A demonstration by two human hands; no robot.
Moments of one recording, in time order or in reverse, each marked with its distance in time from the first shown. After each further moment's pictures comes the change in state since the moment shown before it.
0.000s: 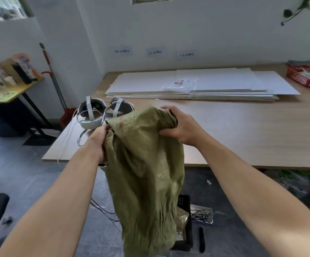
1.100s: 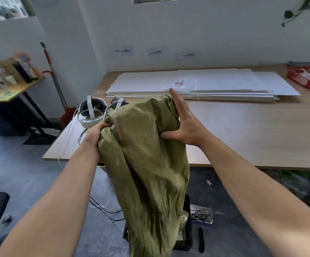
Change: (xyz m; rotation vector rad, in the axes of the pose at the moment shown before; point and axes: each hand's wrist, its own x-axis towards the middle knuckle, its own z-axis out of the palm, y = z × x) left_hand -0.011 0.004 -0.007 -0.029 0.000 0.120; right_hand 0.000 0.008 -0.003 -0.041 0.030 -0.206
